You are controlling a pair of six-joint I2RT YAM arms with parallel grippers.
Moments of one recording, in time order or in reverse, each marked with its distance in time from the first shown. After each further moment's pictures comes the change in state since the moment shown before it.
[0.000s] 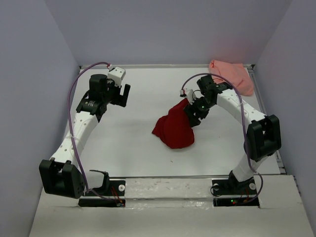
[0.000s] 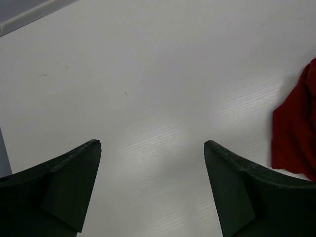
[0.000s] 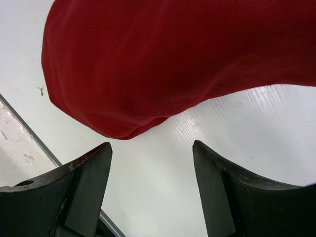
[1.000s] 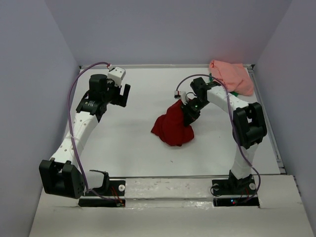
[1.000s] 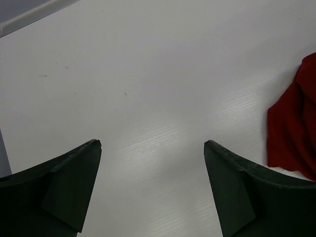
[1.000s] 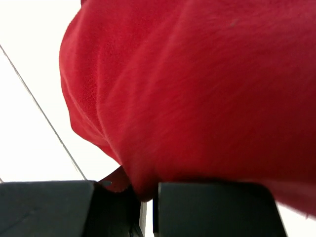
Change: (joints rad) left arm 0.000 -0.002 0.000 0.000 0.004 0.000; right arm 0.000 0.235 0.058 0.008 -0.203 0.012
